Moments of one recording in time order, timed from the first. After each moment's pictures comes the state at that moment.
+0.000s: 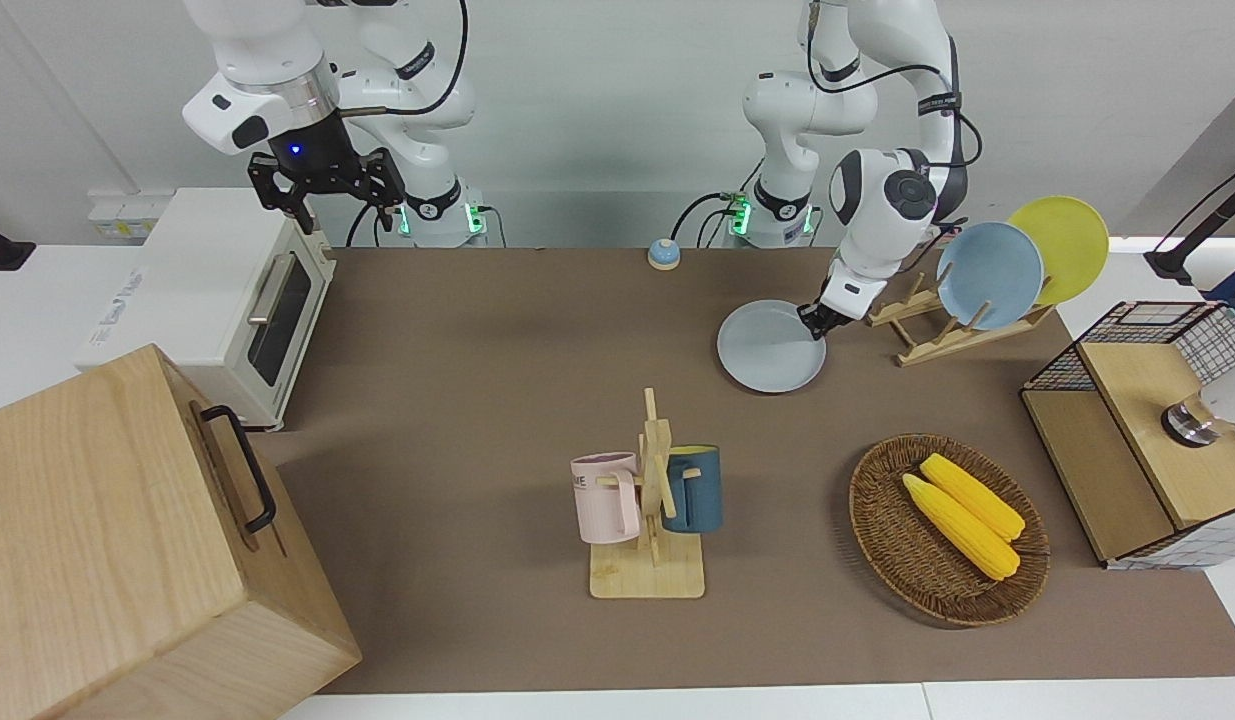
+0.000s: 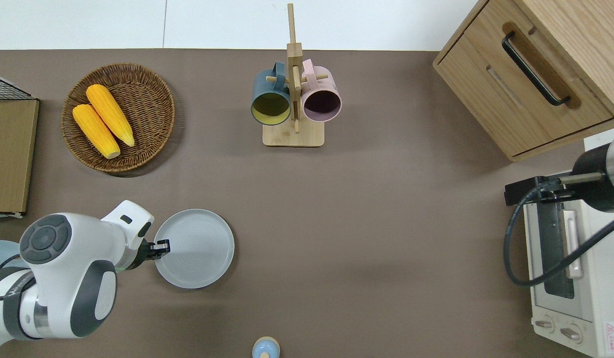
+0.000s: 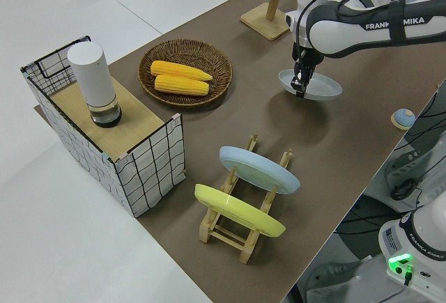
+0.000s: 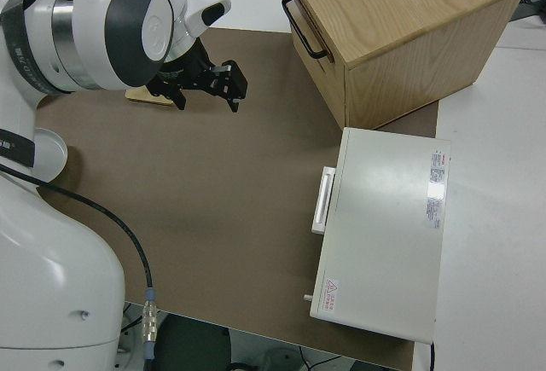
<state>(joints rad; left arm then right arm) -0.18 -0.12 0.09 -2.24 -0.04 1.97 -0.26 -0.02 -0.02 0.11 -1.50 -0.01 1.43 0.05</state>
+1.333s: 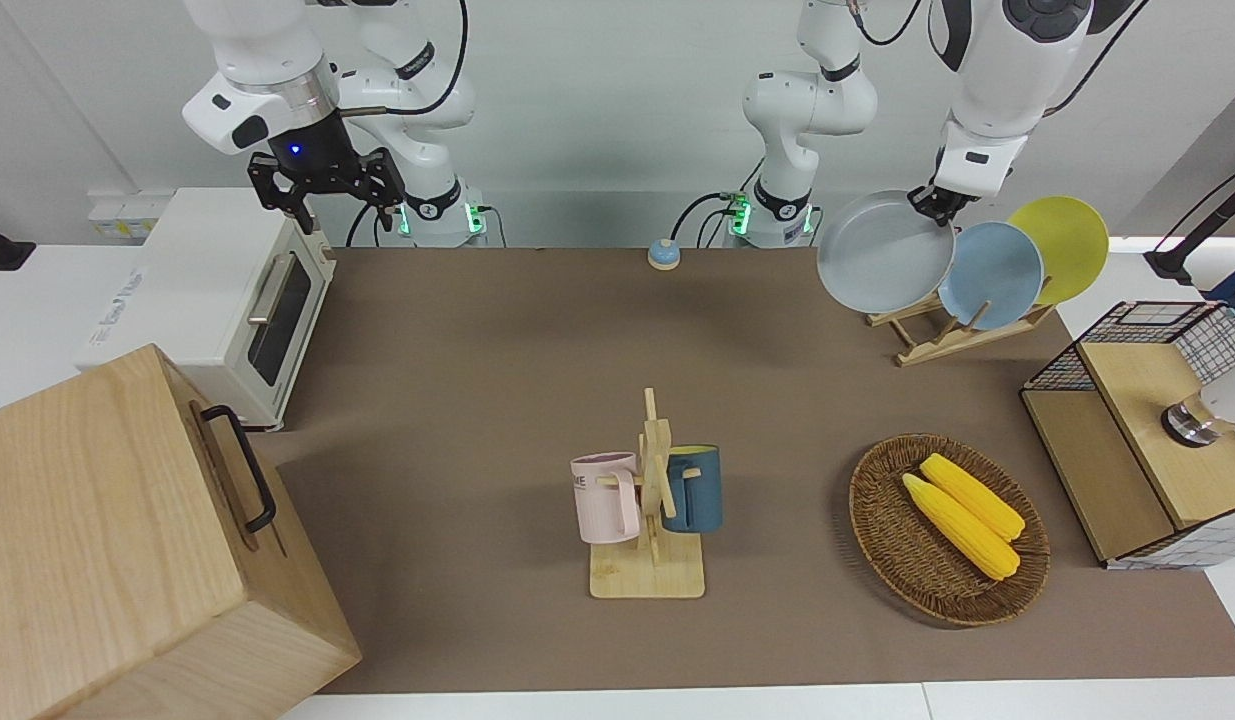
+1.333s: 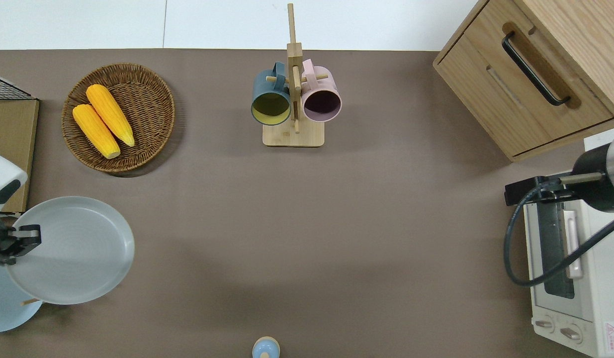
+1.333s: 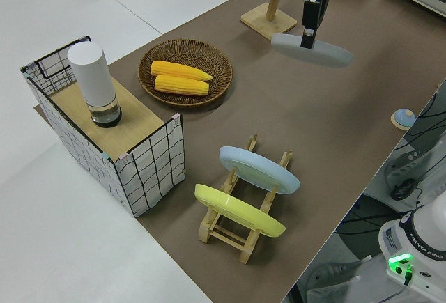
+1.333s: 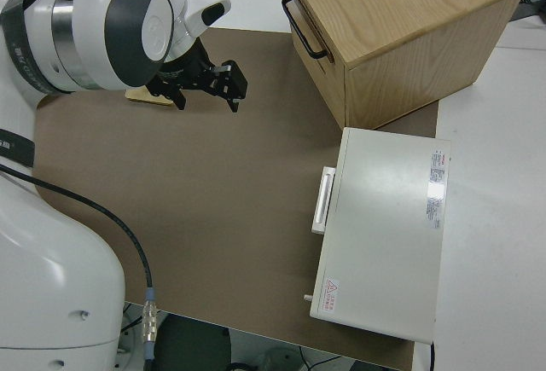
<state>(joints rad) -0.18 -0.12 0.09 -1.72 0.37 1.32 -0.30 -0.02 -0.02 0.11 -1.50 -0.01 1.43 0.05</state>
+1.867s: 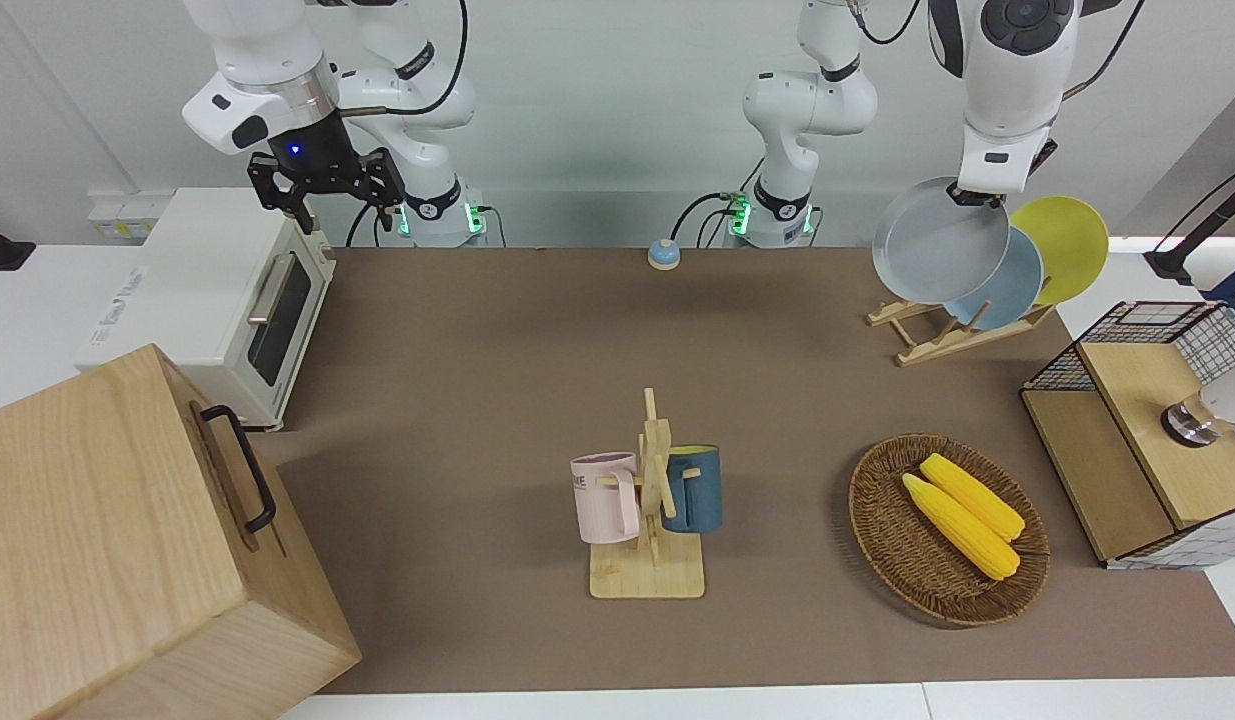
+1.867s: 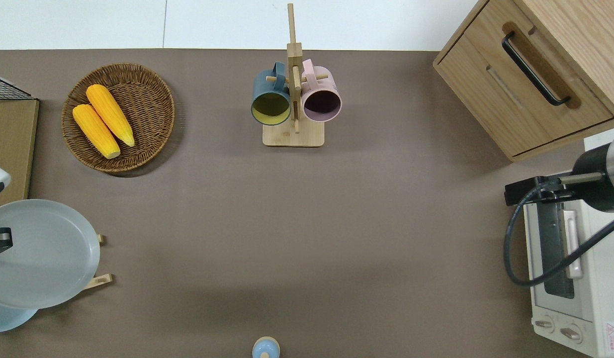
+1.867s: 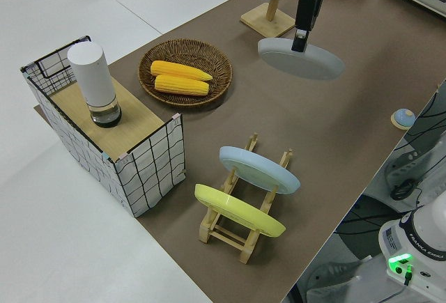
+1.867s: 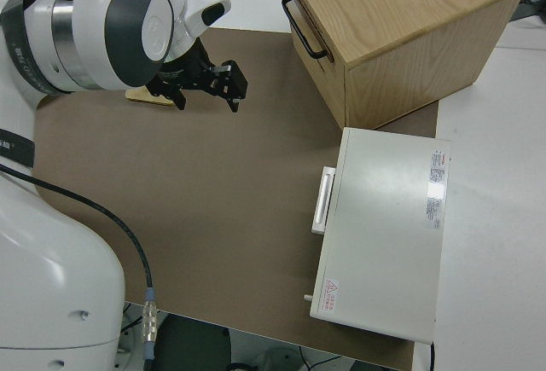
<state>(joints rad) -0.18 -0.12 0.09 -1.72 0.52 1.30 -0.30 -0.02 -0.02 0.11 -1.50 -0.01 1.43 0.05</state>
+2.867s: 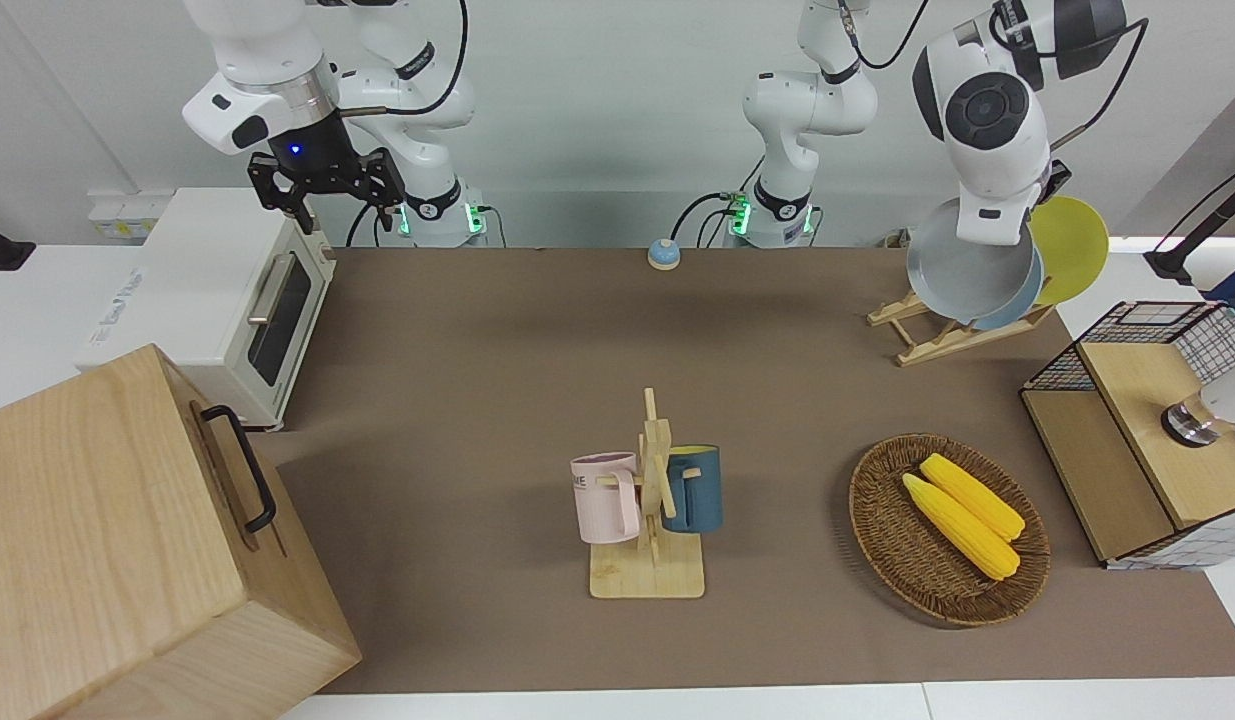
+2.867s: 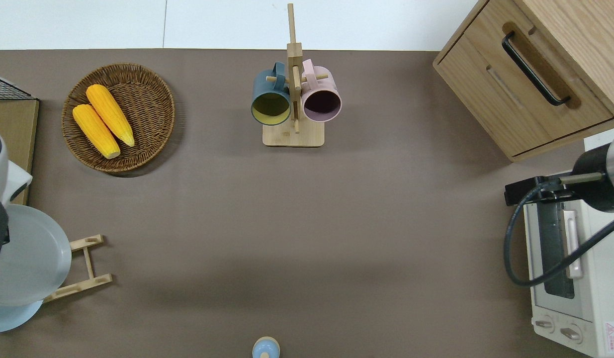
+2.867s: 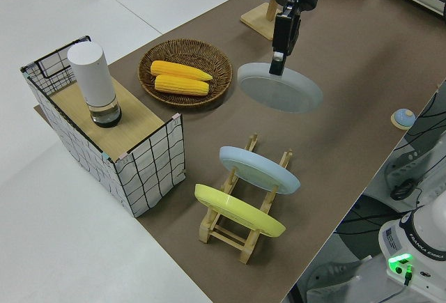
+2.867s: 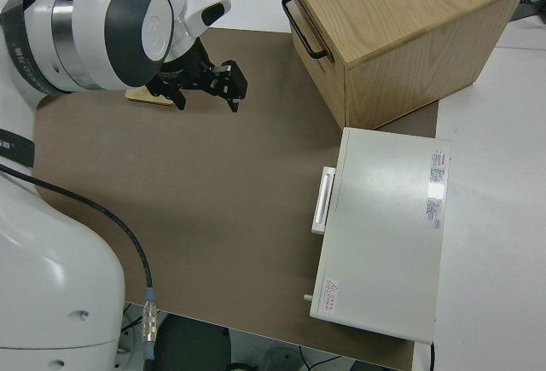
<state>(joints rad) -0.17 -0.06 0.10 -1.83 0.71 1.36 -0.30 -0.02 -0.02 0.11 -1.50 -0.01 1.43 0.05</state>
